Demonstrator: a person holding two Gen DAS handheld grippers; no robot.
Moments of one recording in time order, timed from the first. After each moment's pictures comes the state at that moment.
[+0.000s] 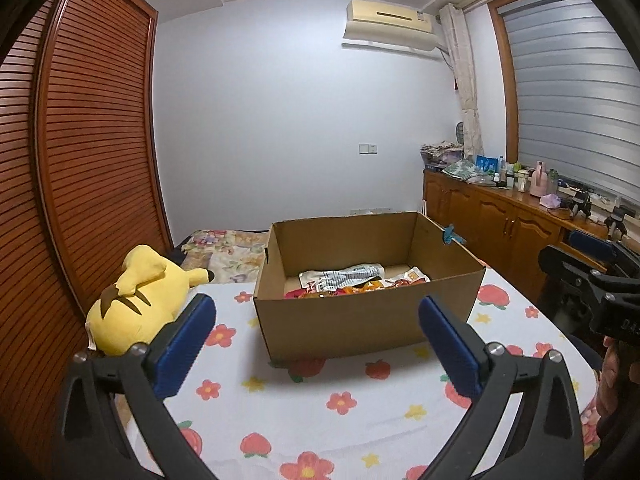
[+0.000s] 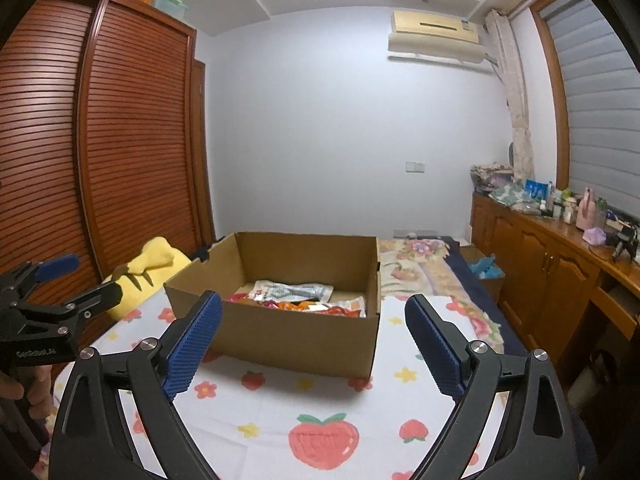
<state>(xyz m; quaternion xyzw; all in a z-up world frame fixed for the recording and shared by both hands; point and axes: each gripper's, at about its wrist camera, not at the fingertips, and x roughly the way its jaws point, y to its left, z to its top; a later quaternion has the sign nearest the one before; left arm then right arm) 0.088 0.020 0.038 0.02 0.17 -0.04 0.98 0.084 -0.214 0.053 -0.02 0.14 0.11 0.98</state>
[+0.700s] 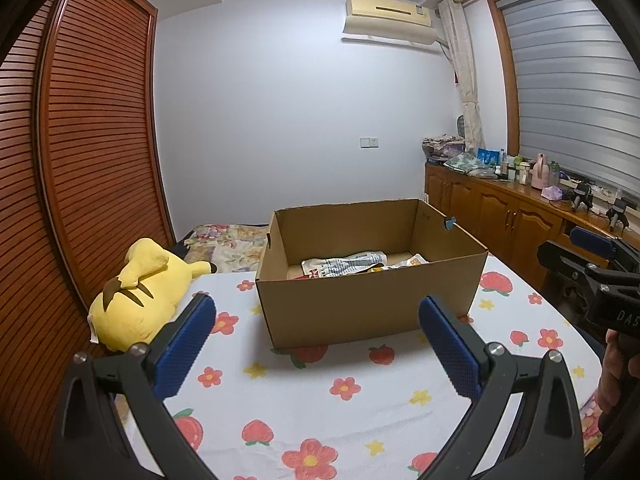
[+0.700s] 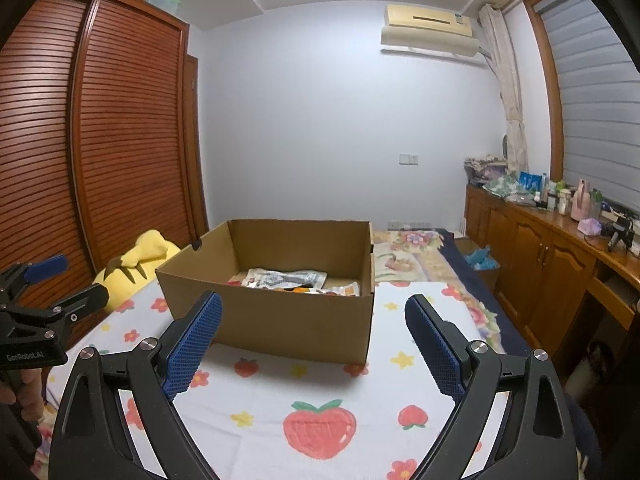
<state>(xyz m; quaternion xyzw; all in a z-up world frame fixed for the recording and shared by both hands) 0.082 0.020 0.026 0.03 0.18 -0.04 0.98 0.081 -0.217 0.038 -0.01 0.15 0.10 0.98</state>
